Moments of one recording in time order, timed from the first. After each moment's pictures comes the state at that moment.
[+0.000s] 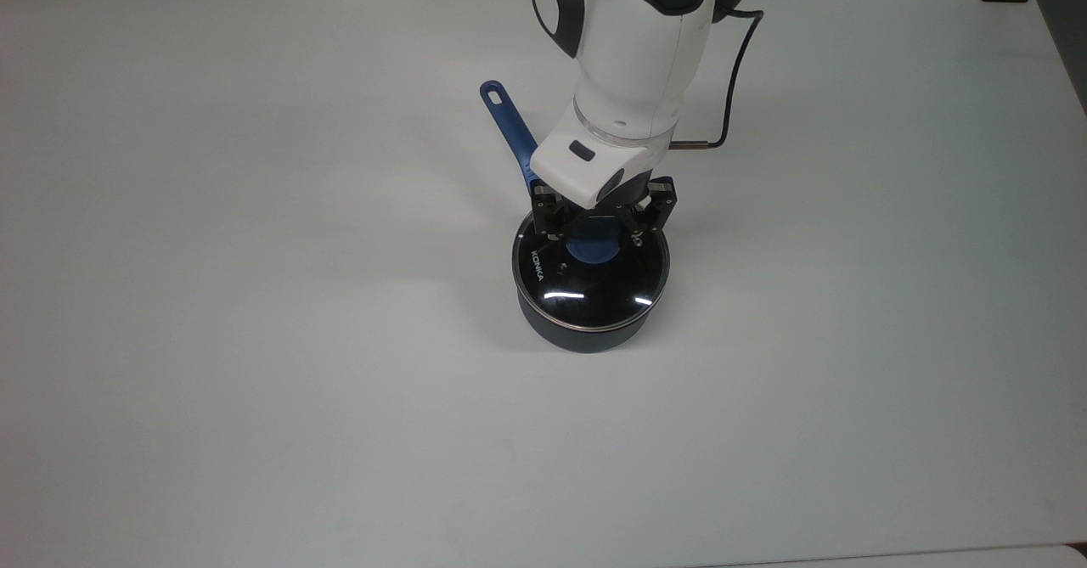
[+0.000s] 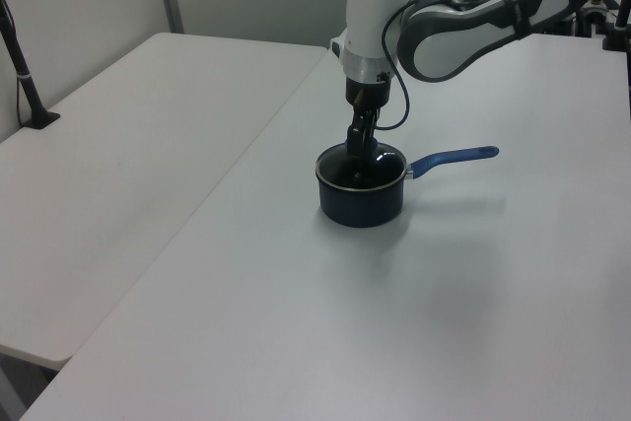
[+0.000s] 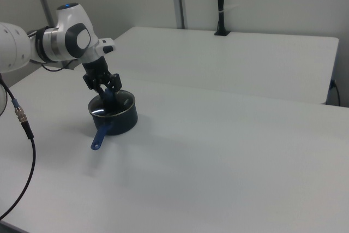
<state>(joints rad) 0.24 0.47 0.04 -1.48 -0.15 2.06 0.23</state>
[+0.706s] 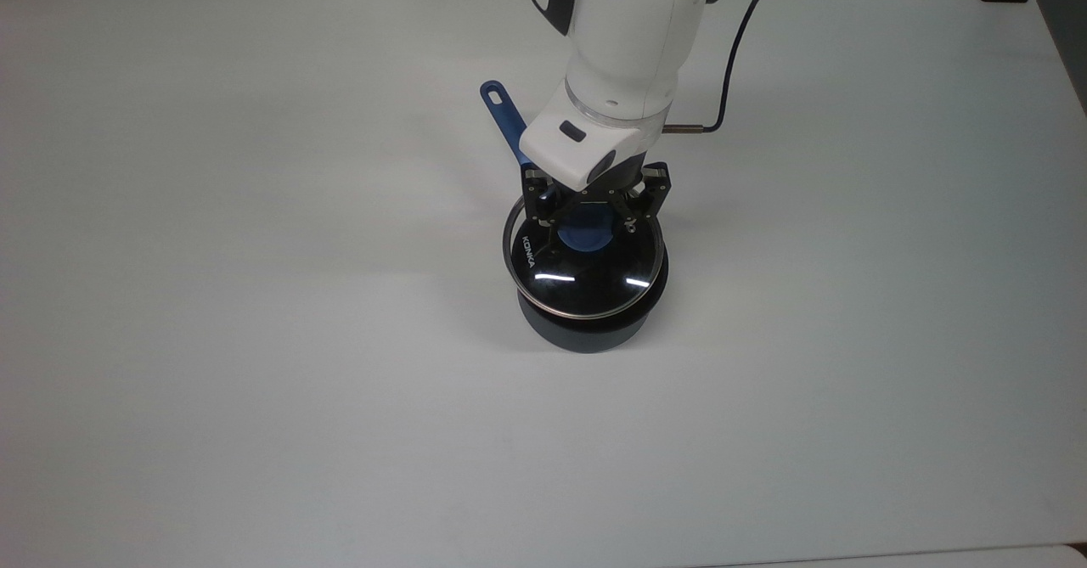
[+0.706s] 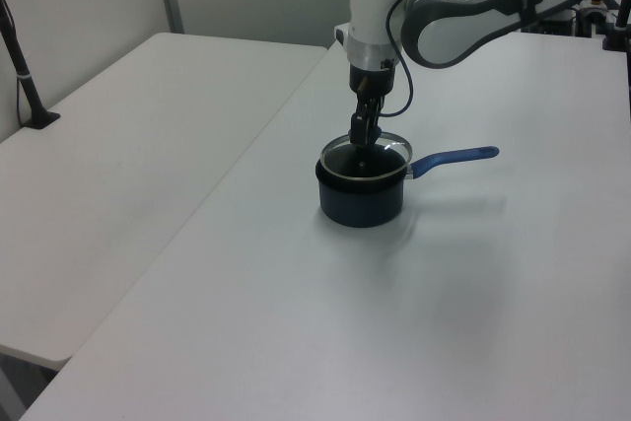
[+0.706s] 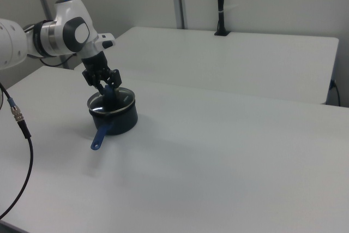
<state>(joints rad) 0.23 0.44 0.04 -1.48 -0.15 2.02 0.23</state>
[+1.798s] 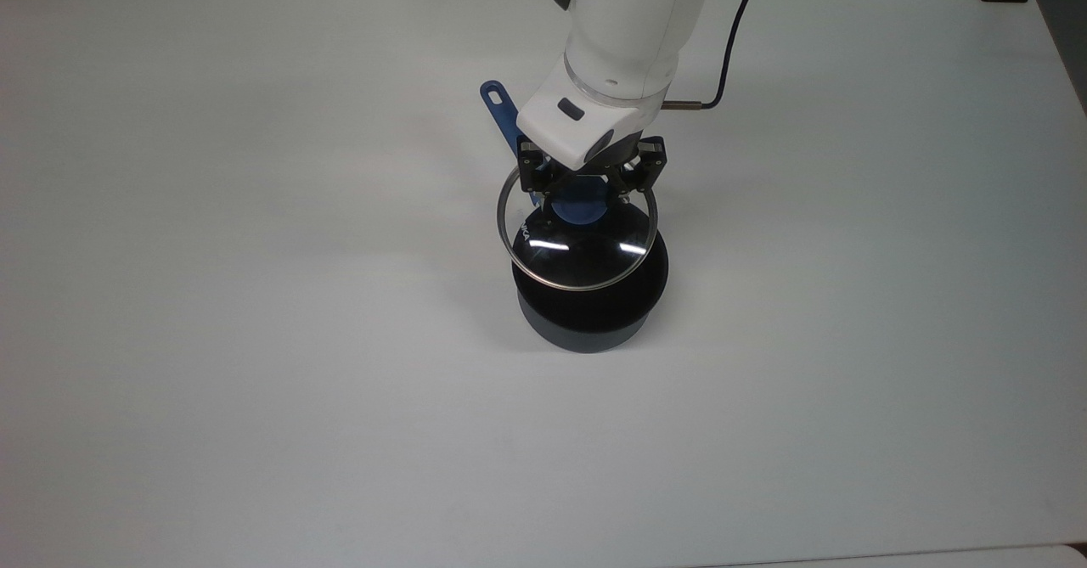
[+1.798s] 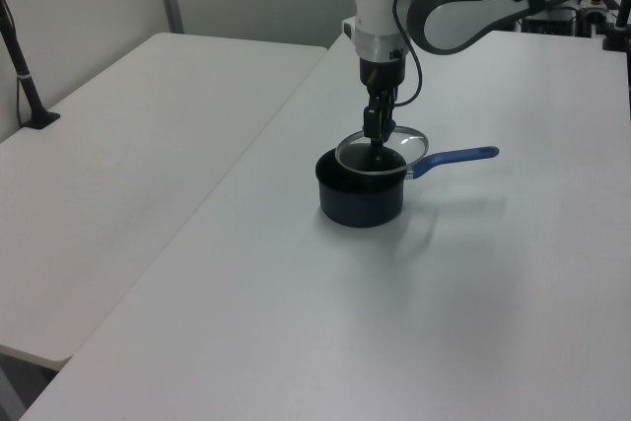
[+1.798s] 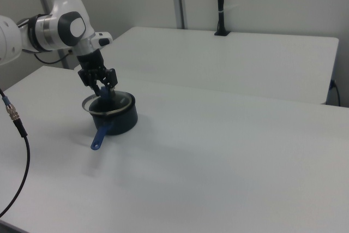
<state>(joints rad) 0.24 0.40 0.04 -1.48 -0.15 1.91 0.23</state>
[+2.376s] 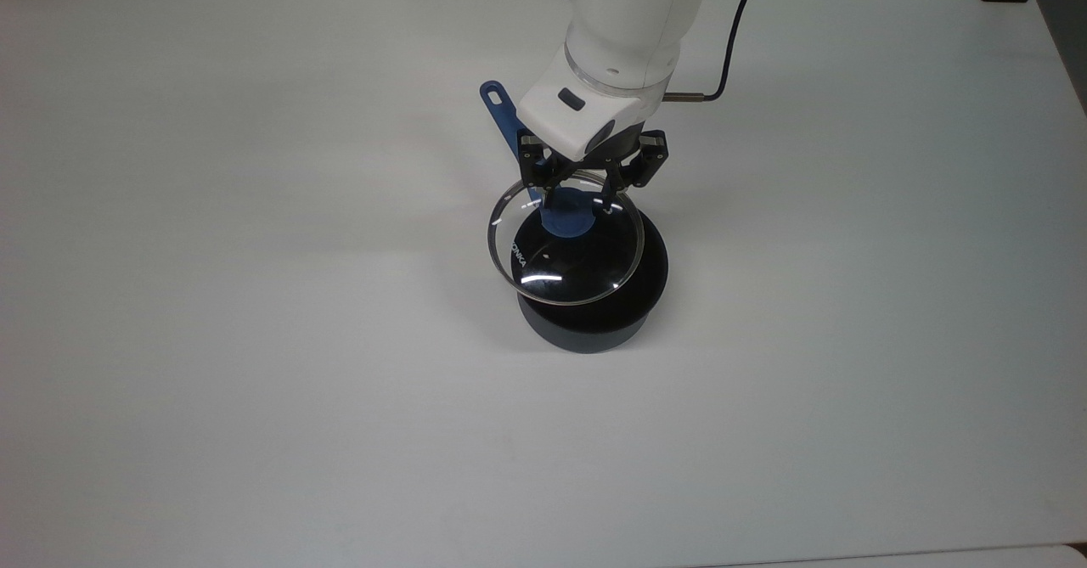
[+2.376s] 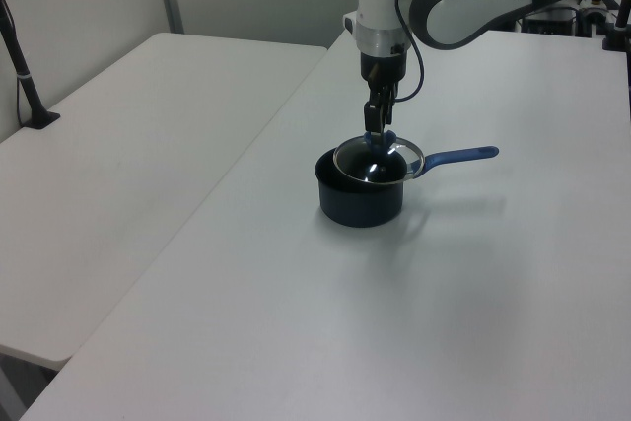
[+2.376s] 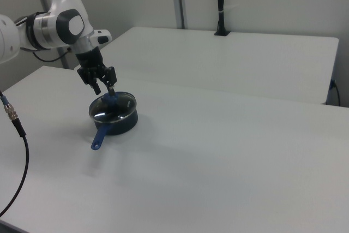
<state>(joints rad) 0.24 0.39 0.04 -1.48 -0.15 1.91 0.23</state>
